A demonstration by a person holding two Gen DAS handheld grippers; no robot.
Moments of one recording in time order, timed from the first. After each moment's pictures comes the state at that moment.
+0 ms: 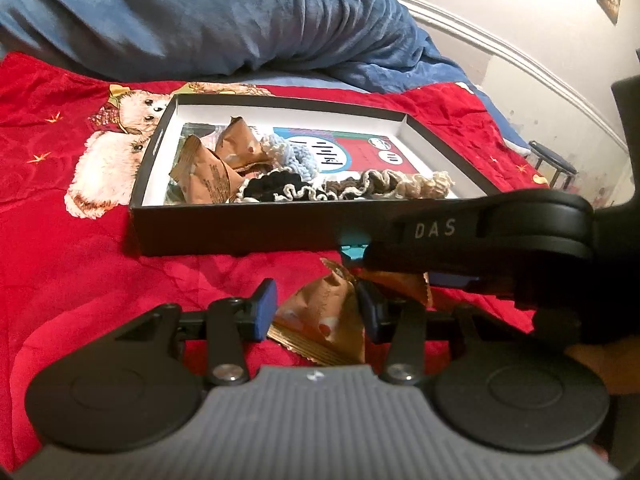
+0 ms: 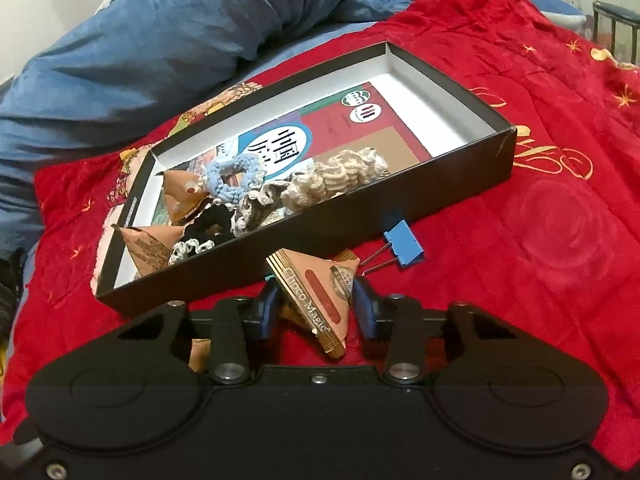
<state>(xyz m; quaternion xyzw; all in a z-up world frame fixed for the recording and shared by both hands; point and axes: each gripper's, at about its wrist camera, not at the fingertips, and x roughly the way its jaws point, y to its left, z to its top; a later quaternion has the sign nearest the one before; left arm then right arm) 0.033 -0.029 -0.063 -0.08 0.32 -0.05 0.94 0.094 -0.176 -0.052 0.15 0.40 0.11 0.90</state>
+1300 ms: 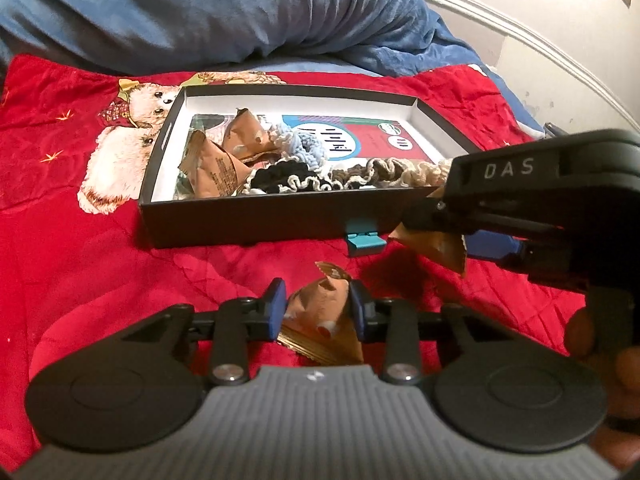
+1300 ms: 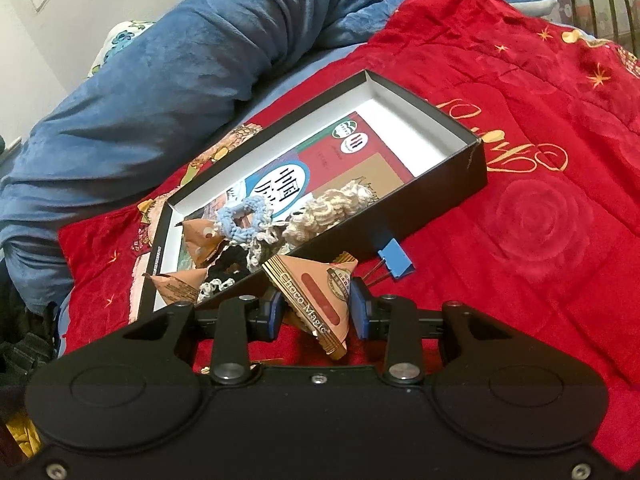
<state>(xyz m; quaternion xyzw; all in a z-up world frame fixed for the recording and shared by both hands) 0.032 -0.034 -0.055 -0.07 0.35 -0.03 0.93 0.081 -0.201 -0.035 0.22 0.37 0.10 0.90</state>
